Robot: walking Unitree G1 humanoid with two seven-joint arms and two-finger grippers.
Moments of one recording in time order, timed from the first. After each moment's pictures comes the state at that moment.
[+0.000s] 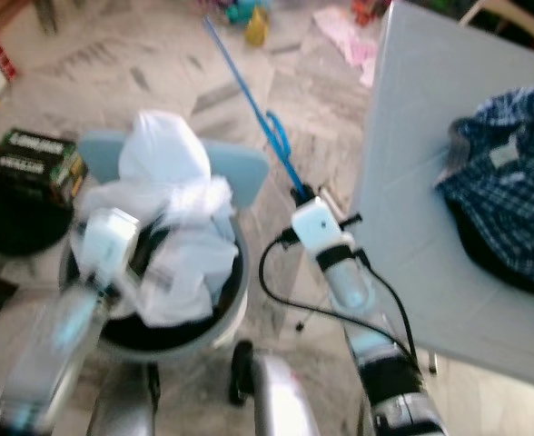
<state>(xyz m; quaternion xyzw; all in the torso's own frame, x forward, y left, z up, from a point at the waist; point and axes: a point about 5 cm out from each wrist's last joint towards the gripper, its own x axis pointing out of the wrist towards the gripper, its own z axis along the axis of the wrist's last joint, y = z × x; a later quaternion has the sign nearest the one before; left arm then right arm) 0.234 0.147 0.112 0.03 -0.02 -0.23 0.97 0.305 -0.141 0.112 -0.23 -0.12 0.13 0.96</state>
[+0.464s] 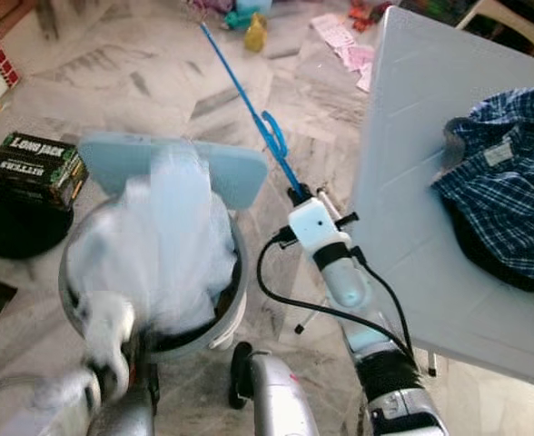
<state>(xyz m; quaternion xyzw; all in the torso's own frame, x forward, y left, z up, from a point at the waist) 0.169 0.163 0.019 -0.06 0.33 -0.17 0.93 0.309 -0.136 0.111 -0.23 -0.12 0.14 0.95</state>
